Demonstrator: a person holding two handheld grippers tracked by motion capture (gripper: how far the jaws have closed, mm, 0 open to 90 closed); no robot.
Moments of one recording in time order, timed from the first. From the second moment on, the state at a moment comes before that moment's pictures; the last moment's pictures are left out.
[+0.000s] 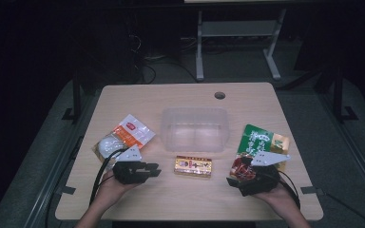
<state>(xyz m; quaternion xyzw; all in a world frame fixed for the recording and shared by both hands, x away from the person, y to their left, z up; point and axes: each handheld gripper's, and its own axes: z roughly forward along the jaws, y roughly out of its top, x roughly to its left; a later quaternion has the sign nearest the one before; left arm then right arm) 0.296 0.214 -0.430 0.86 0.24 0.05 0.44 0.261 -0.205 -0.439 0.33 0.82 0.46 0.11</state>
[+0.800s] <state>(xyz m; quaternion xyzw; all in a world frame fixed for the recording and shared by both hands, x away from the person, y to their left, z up) 0.352 0.136 -0.436 0.89 0.18 0.08 0.42 0.262 -0.206 -0.442 0.33 0.82 0.46 0.10</state>
